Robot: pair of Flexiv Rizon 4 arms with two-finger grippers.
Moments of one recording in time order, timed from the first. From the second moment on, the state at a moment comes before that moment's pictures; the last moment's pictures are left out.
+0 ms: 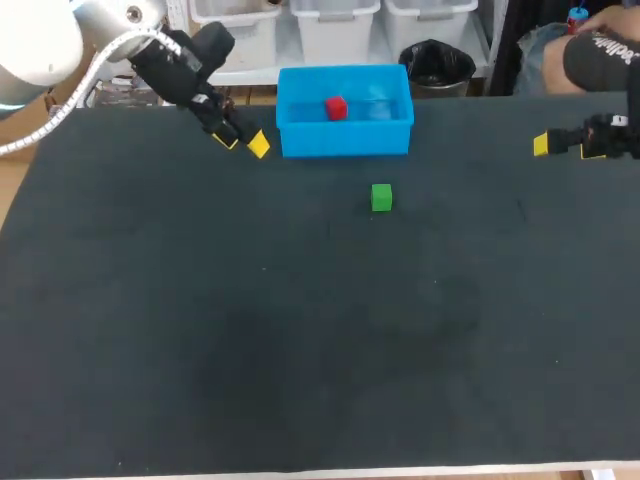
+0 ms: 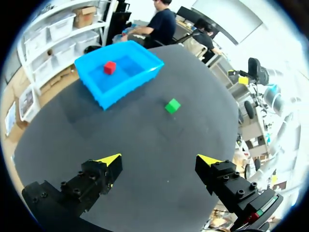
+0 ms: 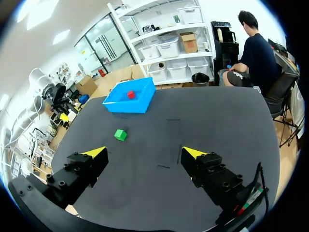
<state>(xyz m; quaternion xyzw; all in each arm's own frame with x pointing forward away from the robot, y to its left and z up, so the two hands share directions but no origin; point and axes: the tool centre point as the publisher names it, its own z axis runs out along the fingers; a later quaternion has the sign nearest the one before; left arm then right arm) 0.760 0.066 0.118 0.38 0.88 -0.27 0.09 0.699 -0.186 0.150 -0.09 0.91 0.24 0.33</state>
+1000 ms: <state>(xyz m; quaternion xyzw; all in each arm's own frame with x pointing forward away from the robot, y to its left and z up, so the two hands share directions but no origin) 0.744 0.077 0.110 0.38 0.88 -0.28 0.11 0.699 -0.186 0.150 -0.09 0.91 0.24 0.33</state>
